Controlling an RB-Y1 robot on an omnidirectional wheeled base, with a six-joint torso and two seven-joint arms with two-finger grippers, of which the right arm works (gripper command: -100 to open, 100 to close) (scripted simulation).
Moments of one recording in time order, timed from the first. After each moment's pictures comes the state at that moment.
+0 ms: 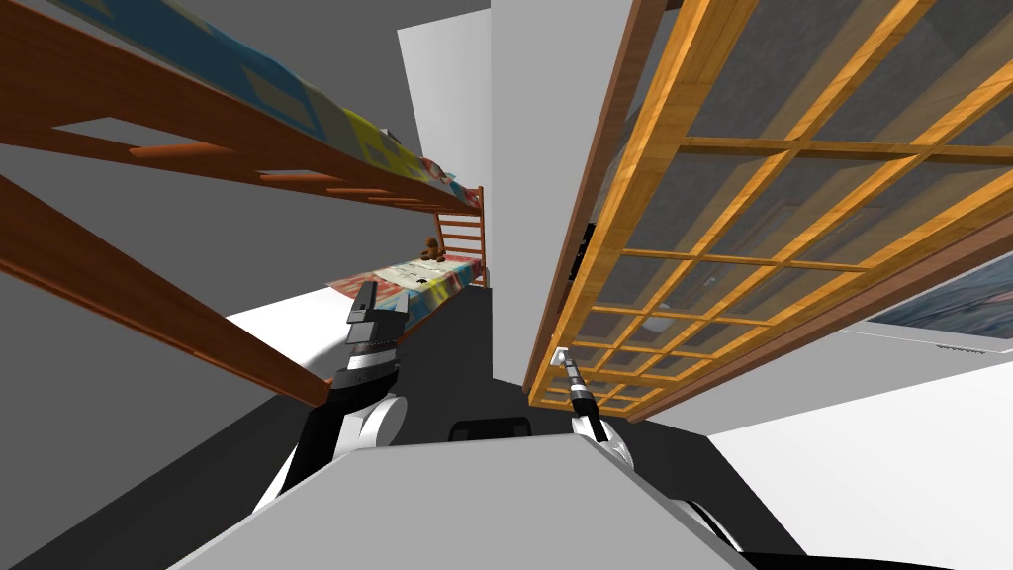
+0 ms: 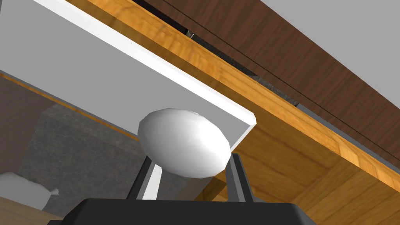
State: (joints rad) arm 0.00 -0.26 -0.09 -0.65 -0.08 -0.92 0.33
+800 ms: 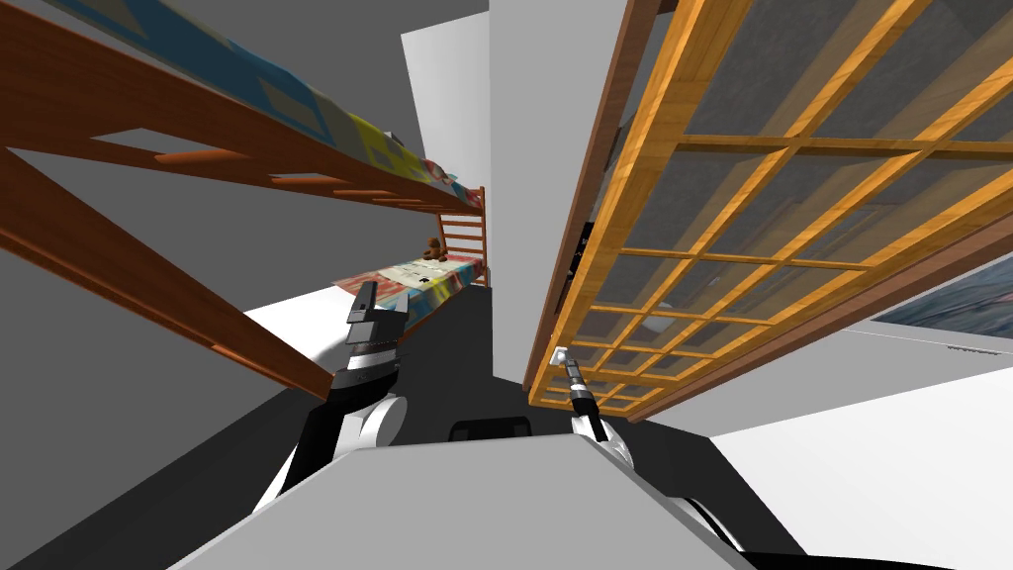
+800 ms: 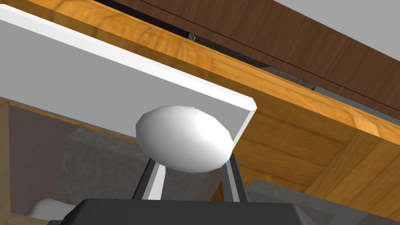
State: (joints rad) arm 0.00 -0.27 -0.07 -0.65 -0.12 -0.92 0.17
